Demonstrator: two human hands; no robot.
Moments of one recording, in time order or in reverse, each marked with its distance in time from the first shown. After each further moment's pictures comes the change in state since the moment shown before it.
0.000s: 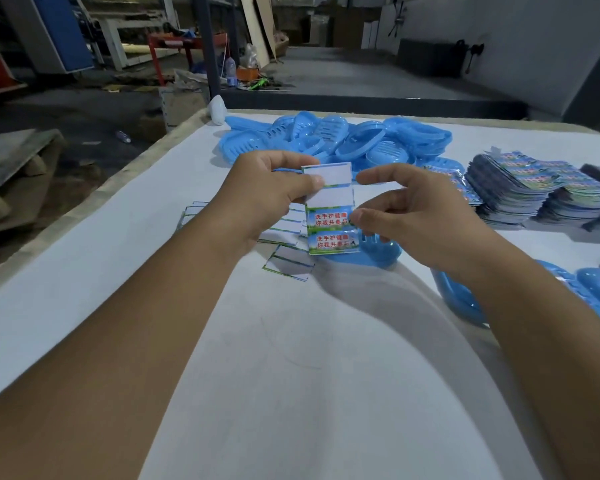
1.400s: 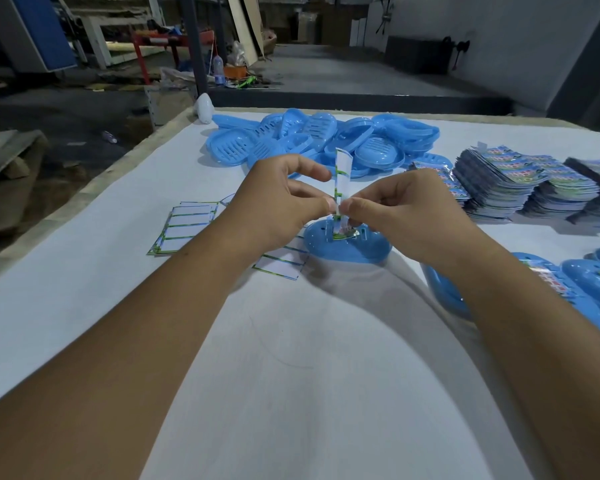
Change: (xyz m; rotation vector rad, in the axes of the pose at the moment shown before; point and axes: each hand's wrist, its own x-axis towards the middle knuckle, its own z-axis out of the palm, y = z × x) left_hand -0.014 -0.002 0.017 0.190 -0.159 0.148; right_hand 0.001 -0.002 0.003 -0.109 0.107 -0.014
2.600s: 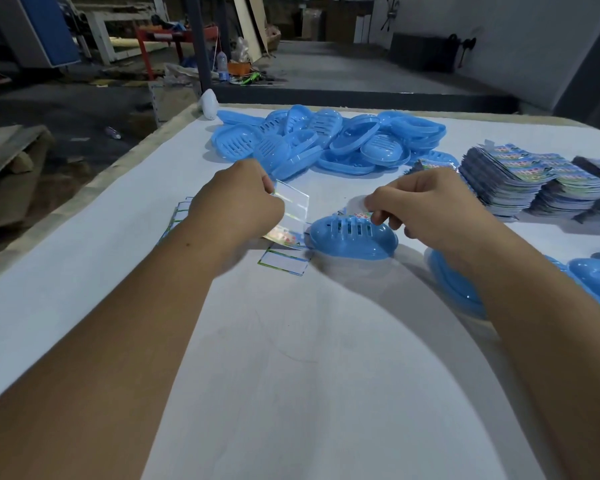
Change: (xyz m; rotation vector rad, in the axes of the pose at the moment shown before) left_hand 0.017 -0.026 -0.029 0.680 0.216 -0.229; right_hand 0.003 0.001 -0.008 0.036 0.031 0.201
